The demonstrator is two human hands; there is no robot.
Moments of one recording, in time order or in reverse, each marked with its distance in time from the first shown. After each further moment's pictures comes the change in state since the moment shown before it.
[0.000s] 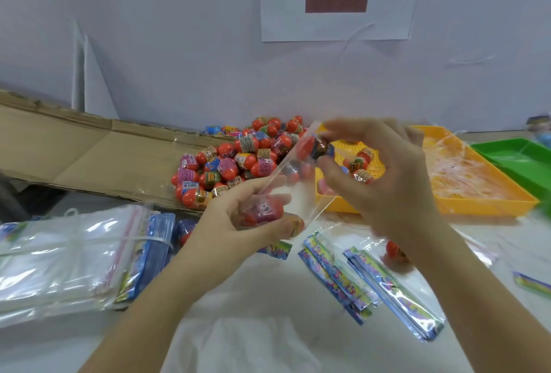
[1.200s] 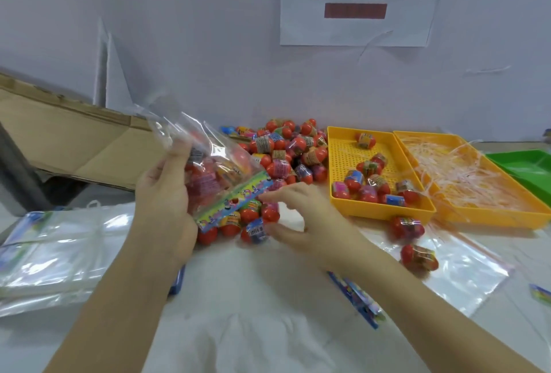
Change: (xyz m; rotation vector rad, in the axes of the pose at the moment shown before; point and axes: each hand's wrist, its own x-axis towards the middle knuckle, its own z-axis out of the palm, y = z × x) left_hand 0.010 0.025 -0.039 -0.468 0.756 0.040; right_hand -0.031 -0.004 0.066 0.059 -0.716 0.173
